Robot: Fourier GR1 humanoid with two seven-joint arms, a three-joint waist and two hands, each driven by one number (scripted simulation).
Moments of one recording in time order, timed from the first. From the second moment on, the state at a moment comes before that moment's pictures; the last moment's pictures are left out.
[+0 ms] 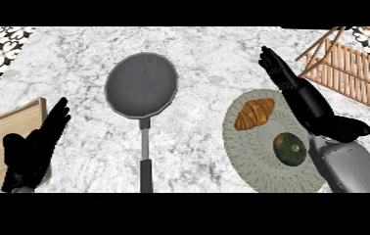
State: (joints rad) left arm 0.07 0.62 -0.28 -1.67 0.30 0.36 0.19; right arm -0.32 -0.40 0.24 -1.53 -0.21 0.08 -0.15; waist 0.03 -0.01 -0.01
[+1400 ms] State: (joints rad) left arm -0.20 0.39 -0.33 -1.46 0.21 0.27 0.01; right arm 0.15 -0.48 -0.19 -1.52 -0.25 -0.14 -0.26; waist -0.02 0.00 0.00
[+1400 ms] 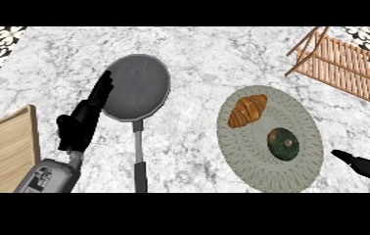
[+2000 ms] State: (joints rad) left arm -0.21 0.35 -0.33 -1.42 0.17 0.26 -0.01; right arm 0.20 -0.76 -0.07 -1.92 -0.08 -0.05 0.27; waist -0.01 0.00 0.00
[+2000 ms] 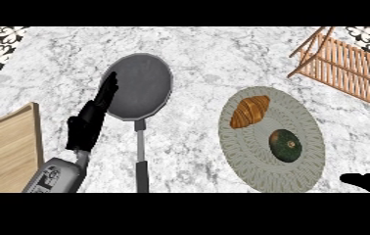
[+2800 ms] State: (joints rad) left arm -0.20 0.30 -0.27 -1.43 0.11 0.20 0.01; right arm 0.12 -0.74 0.12 -2.25 0.20 0.09 0.84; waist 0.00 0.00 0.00
